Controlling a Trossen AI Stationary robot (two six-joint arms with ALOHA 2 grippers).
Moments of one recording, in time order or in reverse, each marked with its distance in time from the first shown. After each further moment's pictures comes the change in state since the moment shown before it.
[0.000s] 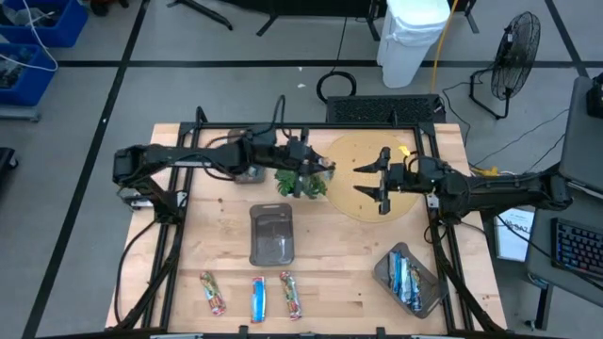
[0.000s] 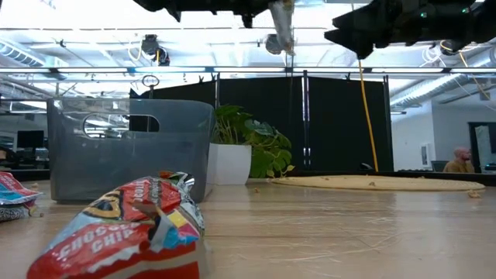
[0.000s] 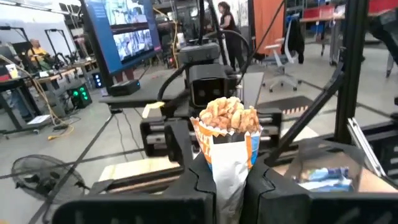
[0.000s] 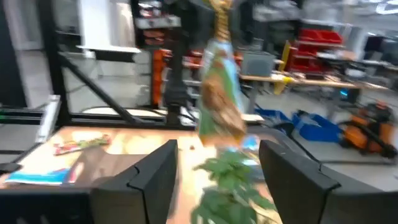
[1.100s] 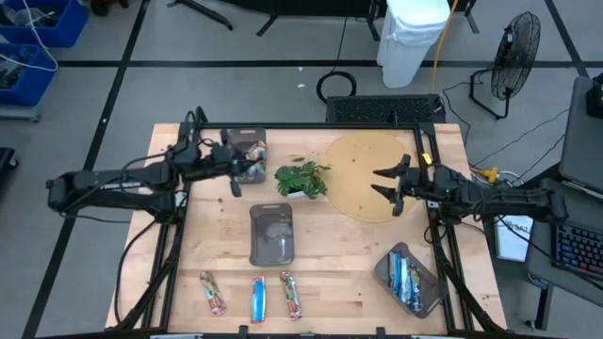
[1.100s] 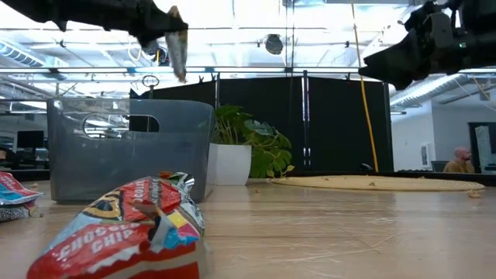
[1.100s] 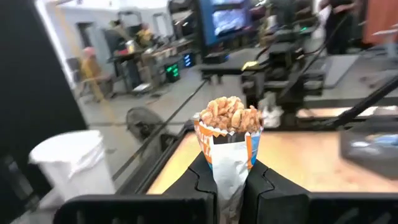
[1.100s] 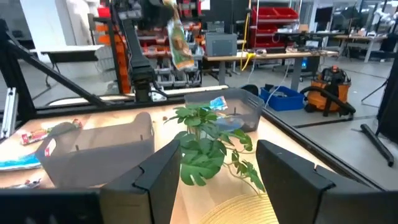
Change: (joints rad) left arm 0.052 -0.765 -0.673 -0.085 -0.356 -0.030; right arm 0.000 -0.422 -0.238 -0.237 0.164 0.105
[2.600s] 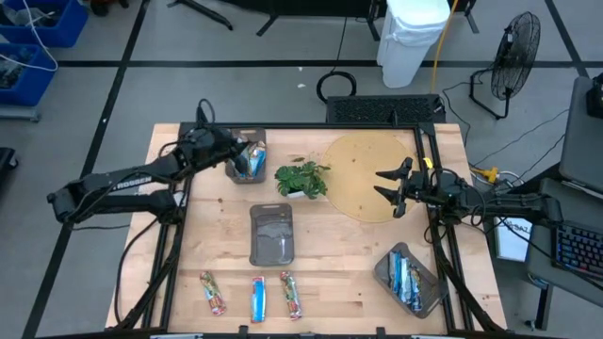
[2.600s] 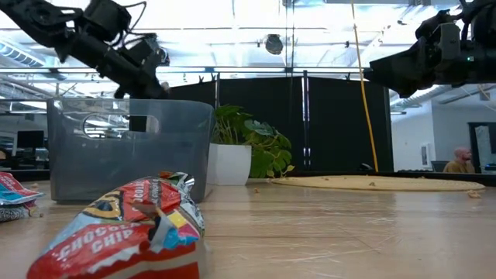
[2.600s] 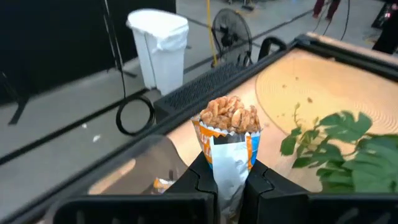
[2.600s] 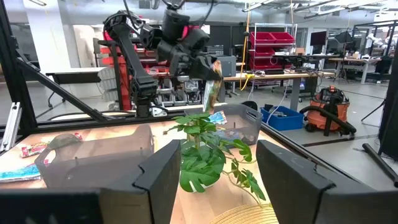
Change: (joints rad) left arm 0.320 0.106 -0.081 -0.163 -0.113 -0.273; right arm 0.000 -0.109 -0.126 0.124 -0.004 -0.019
